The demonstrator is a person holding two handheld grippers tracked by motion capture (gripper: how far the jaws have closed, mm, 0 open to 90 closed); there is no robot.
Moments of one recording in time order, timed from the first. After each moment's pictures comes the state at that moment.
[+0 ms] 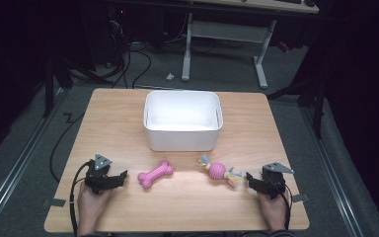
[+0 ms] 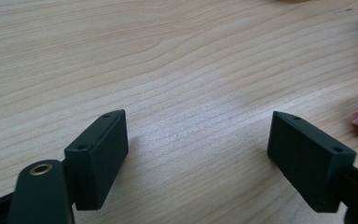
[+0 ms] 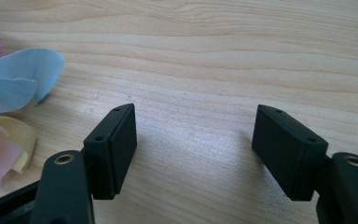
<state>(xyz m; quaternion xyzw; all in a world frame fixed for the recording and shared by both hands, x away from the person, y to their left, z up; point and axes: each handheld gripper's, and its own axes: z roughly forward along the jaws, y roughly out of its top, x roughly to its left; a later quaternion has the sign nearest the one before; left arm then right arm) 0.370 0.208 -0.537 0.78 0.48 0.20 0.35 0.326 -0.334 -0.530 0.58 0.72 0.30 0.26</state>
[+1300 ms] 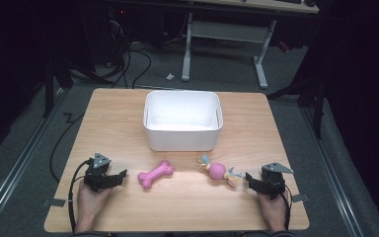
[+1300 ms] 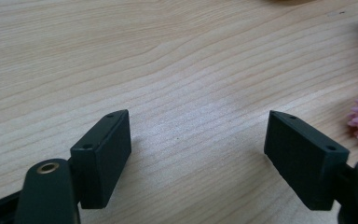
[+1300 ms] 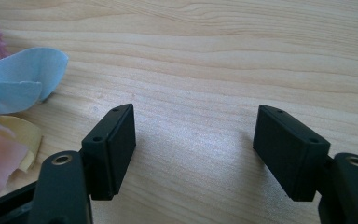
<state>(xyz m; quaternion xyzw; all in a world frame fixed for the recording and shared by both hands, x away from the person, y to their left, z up) 0.373 0.212 -0.533 0.79 0.47 0.19 0.35 0.325 -0.333 -0.530 0.57 0.72 0.30 0.25</state>
